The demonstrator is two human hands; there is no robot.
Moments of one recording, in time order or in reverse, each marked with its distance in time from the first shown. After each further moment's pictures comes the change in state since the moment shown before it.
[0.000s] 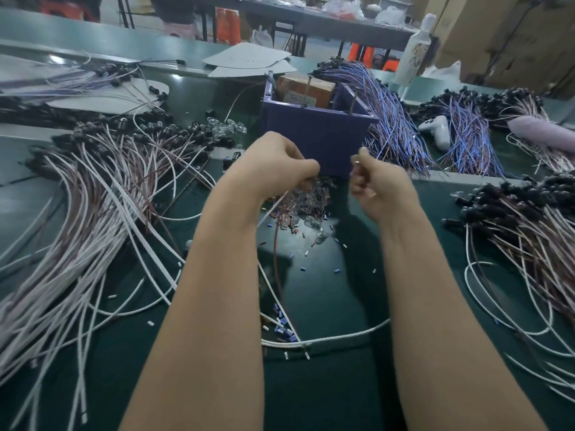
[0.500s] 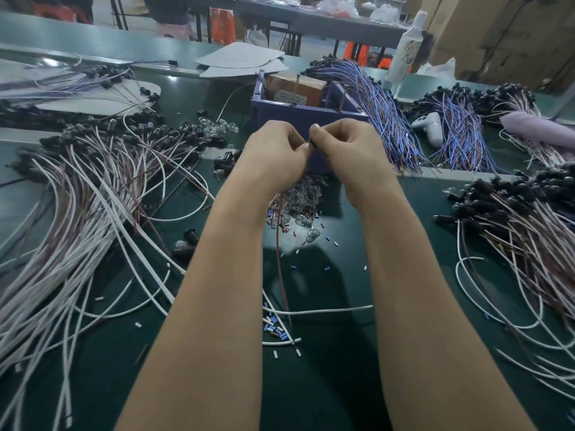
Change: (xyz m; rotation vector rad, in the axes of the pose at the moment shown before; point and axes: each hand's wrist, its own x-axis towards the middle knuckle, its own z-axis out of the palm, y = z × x) left_hand 0.012 0.007 0.015 0.033 0.114 0.082; right_hand -0.022 -0.015 0.027 -0.697 -0.067 -0.470
